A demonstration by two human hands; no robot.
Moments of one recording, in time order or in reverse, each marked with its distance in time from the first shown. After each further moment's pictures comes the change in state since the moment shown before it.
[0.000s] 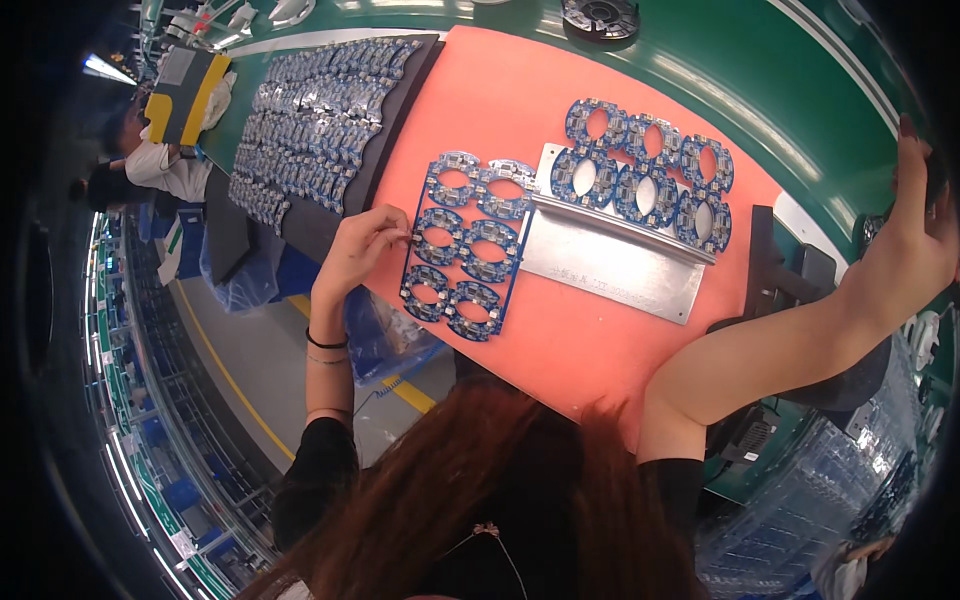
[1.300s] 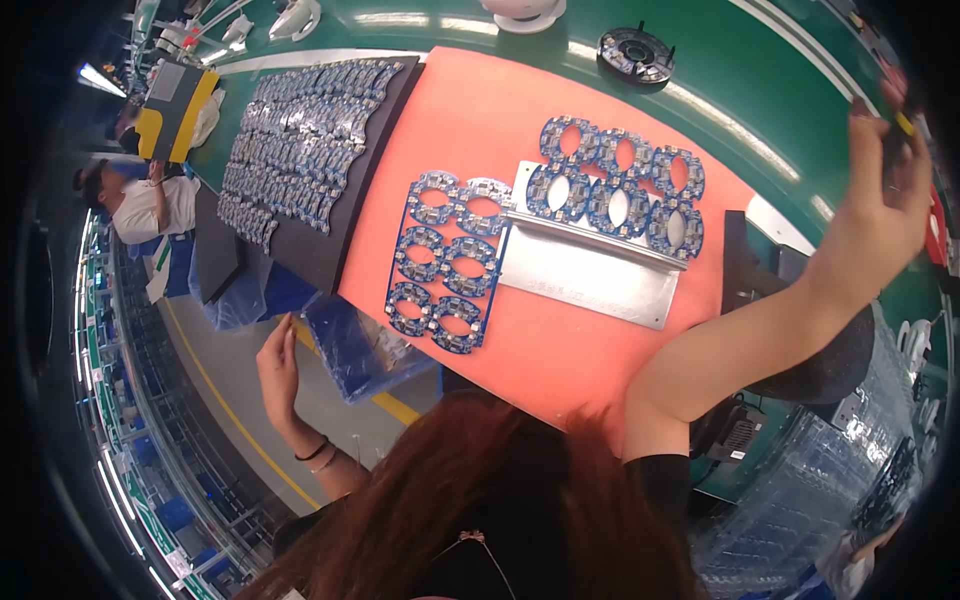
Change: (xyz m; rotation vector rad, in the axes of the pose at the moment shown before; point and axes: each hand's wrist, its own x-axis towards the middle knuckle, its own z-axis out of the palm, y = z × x) left_hand -0.171 -0.004 -0.029 0.383 0.565 -0.525; right_hand -0.001 -0.009 0.016 0.094 -0.119 -0.072
